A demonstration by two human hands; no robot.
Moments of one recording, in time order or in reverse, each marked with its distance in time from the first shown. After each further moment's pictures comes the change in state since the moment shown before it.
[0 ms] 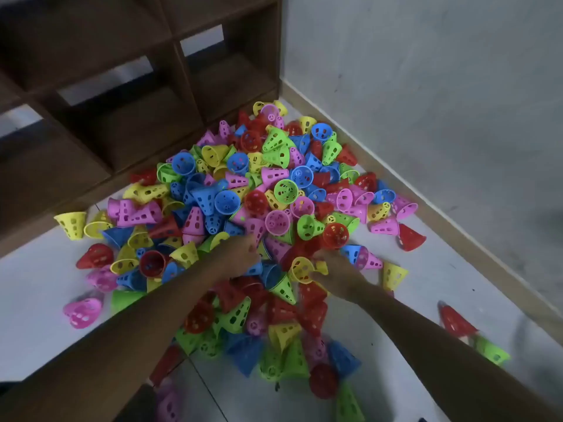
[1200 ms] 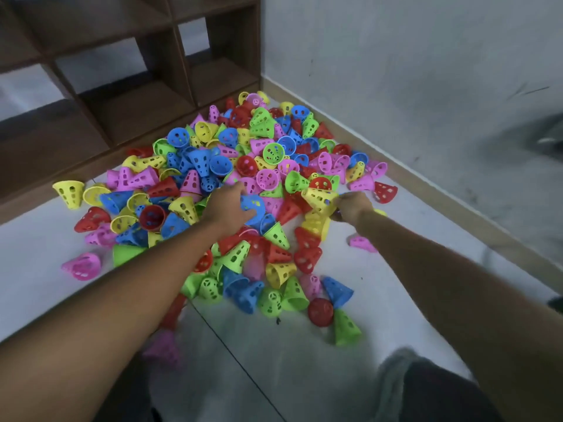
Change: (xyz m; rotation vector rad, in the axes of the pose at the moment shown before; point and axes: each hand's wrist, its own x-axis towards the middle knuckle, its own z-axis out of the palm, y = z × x) left_hand -0.093 -0.005 0.056 0.095 0.503 0.186; right_hand -0.103 -0.031 -0.012 0.606 0.387 0.394
